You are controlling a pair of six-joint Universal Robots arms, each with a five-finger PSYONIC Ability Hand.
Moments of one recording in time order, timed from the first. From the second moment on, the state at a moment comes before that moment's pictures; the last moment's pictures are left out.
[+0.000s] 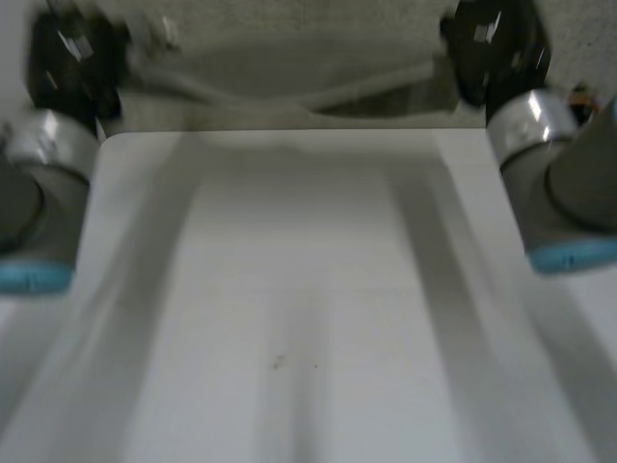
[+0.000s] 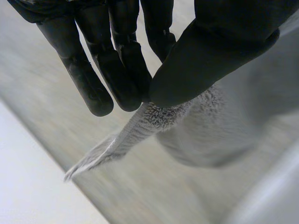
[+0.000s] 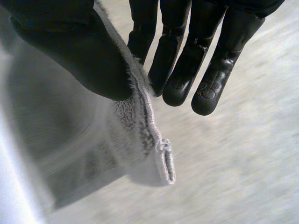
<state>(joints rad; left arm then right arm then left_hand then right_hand) 4.41 -1.78 -1.51 3.64 -1.58 3.61 1.98 -1.22 1.31 -0.46 1.52 2.38 1.20 1.22 1.22 1.22 1.04 0.97 1.17 1.18 1.19 0.99</state>
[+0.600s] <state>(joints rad) 4.40 -1.91 -1.90 3.56 -1.43 3.62 1.94 -1.22 1.79 -0.30 1.52 2.53 0.46 0.47 0.47 0.48 0.30 0.97 1.17 1.18 1.19 0.99</state>
